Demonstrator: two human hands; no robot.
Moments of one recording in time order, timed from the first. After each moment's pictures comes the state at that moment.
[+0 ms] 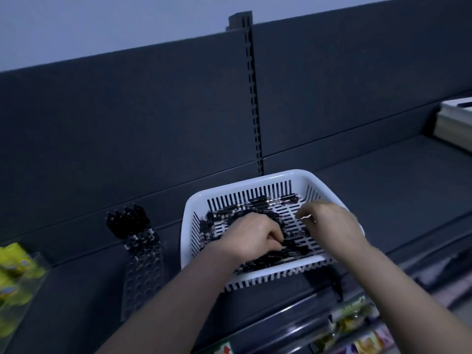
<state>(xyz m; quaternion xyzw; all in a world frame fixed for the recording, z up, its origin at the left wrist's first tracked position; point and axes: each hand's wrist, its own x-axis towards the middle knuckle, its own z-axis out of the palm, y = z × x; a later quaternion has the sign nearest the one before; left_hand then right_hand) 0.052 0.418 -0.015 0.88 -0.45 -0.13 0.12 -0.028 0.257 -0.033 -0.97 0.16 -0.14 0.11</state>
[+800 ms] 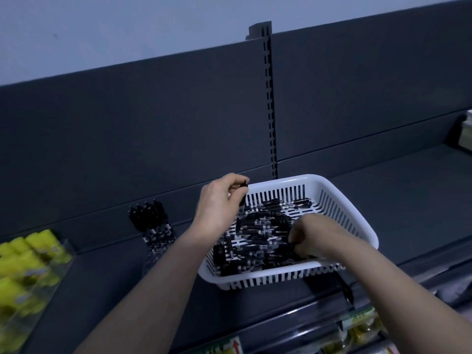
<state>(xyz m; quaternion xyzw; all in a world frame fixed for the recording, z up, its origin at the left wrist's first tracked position) 0.073 0.470 0.022 0.87 -0.24 0.12 0.42 -0.008 0.283 -0.020 -0.98 0.08 0.07 0.16</state>
